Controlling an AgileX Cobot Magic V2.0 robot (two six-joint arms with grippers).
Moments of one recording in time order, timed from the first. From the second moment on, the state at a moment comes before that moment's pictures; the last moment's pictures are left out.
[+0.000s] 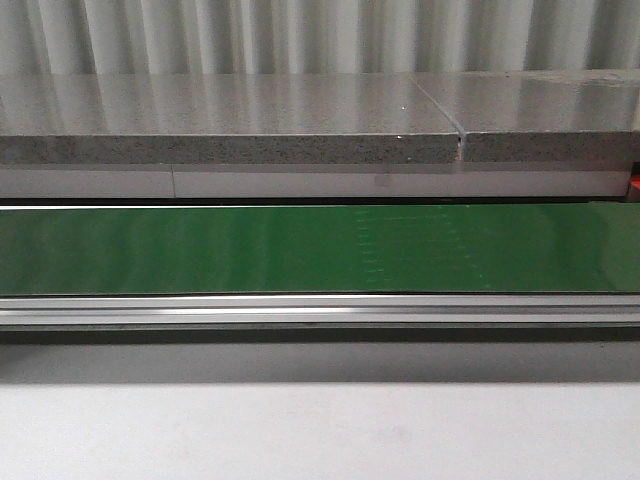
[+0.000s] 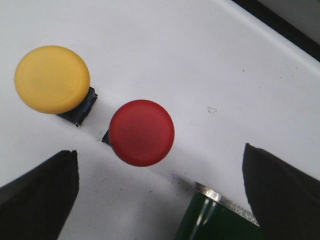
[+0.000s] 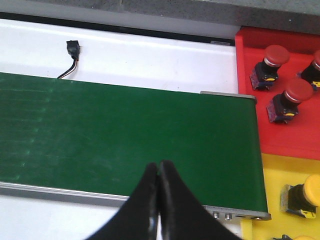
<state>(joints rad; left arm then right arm) 0.29 1.83 -1.27 -0.28 0.50 -0.06 0.05 0.77 -0.71 -0.04 0.60 0.06</state>
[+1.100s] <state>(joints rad) 0.29 1.98 -1.36 -0.28 0.49 -0.13 0.05 0.77 -0.71 -0.04 0.60 0.06</state>
